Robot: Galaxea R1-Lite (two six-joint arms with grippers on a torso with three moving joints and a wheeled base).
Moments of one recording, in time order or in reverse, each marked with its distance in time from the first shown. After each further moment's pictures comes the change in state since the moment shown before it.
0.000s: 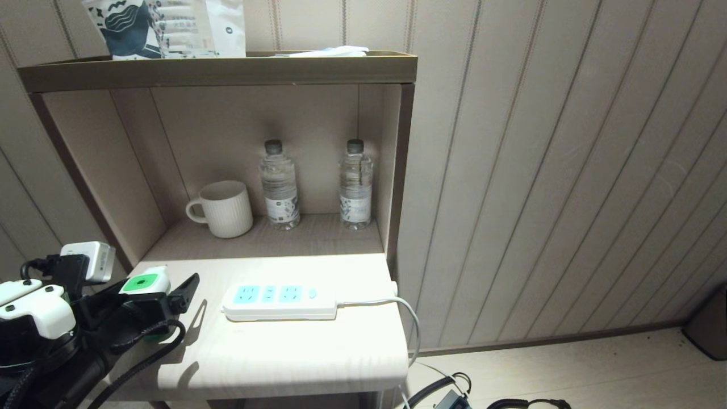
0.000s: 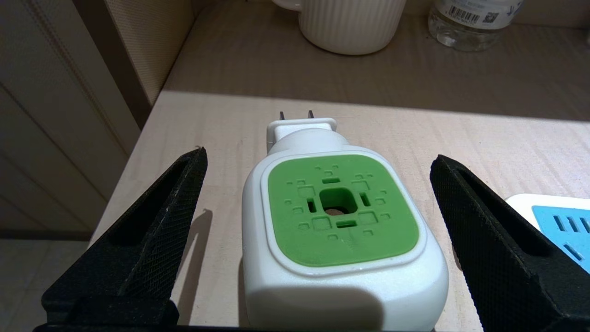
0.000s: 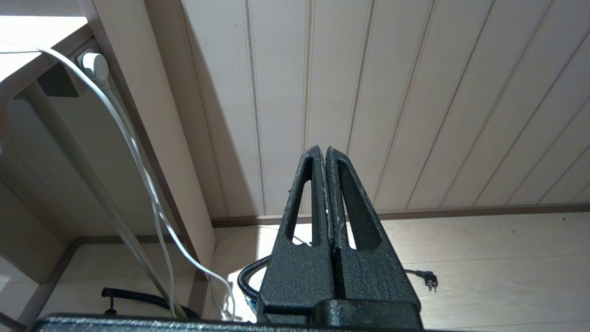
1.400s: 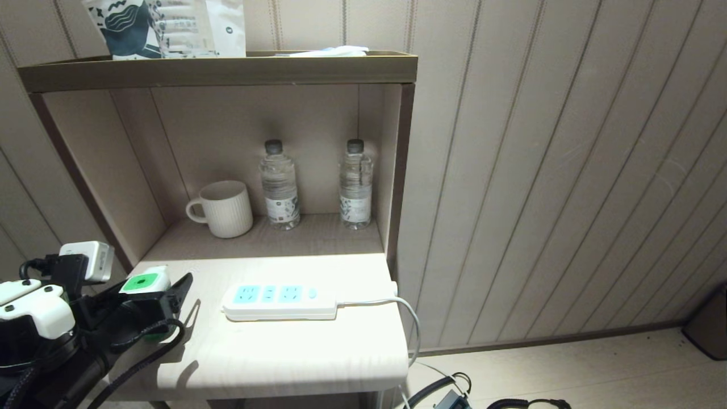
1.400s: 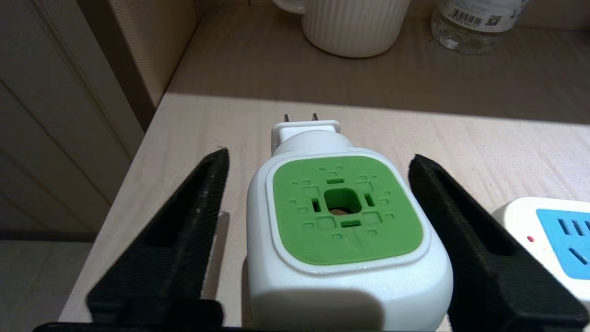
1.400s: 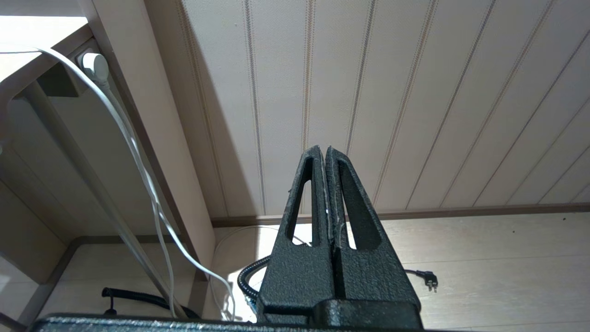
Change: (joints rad) left arm 0.003 0.006 0.003 -0.015 0.004 0.003; right arm 0.000 0.000 0.000 0.000 0.000 0.000
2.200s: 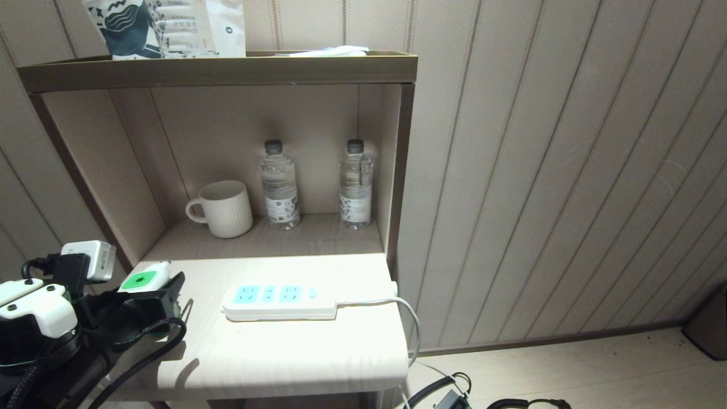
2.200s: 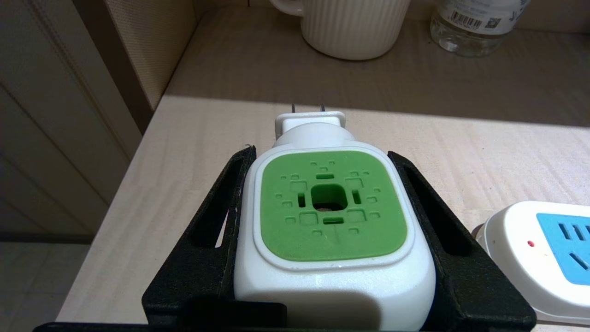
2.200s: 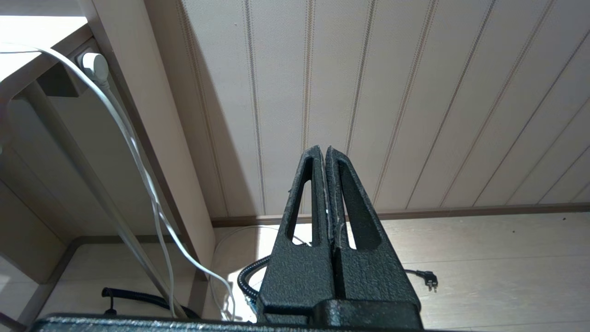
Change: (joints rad) left arm 0.000 0.012 -0.001 -0.017 0.000 0.001; right arm 0.000 0.000 0.000 0.000 0.000 0.000
